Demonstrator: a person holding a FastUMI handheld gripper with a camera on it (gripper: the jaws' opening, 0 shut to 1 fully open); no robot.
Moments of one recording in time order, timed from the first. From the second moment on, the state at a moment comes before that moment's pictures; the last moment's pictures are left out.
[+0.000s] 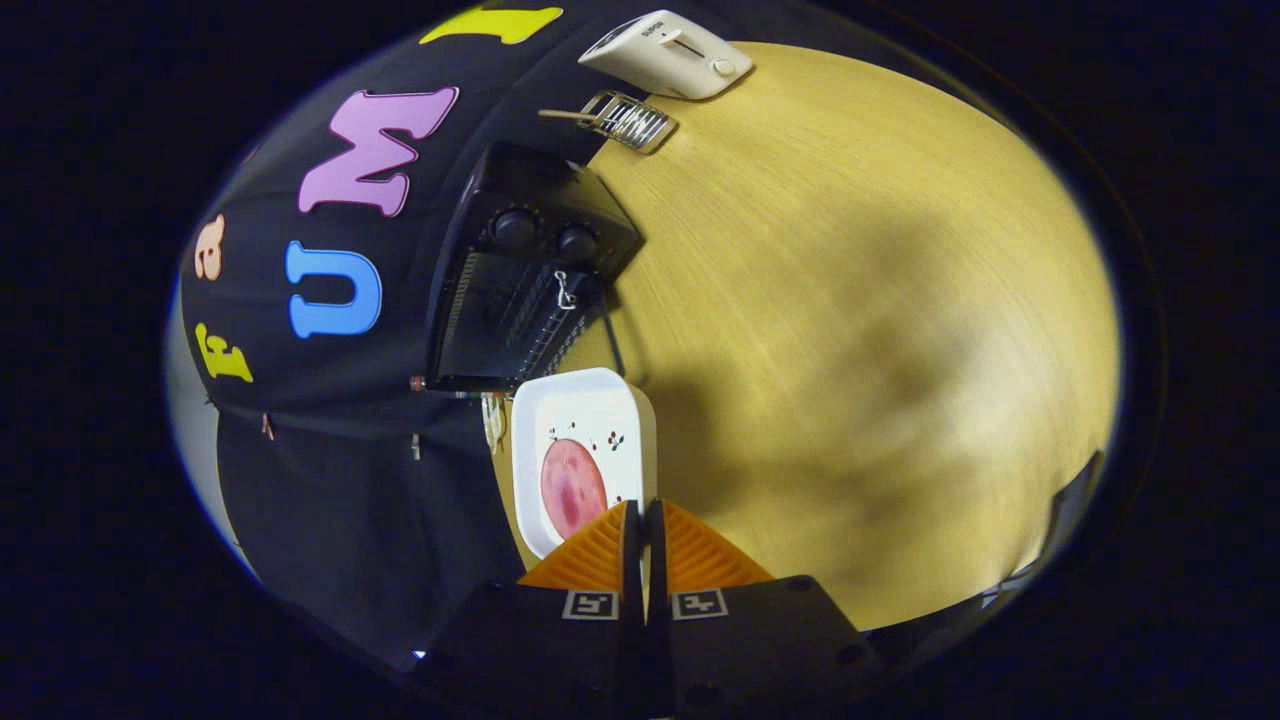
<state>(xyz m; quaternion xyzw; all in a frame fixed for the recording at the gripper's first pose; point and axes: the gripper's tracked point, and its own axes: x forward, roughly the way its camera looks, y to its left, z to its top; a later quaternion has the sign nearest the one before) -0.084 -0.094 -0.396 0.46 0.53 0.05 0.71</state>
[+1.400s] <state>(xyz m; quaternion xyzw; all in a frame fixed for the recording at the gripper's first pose) 0.171 0.058 -0.457 0.68 0.24 -0.24 0.65</state>
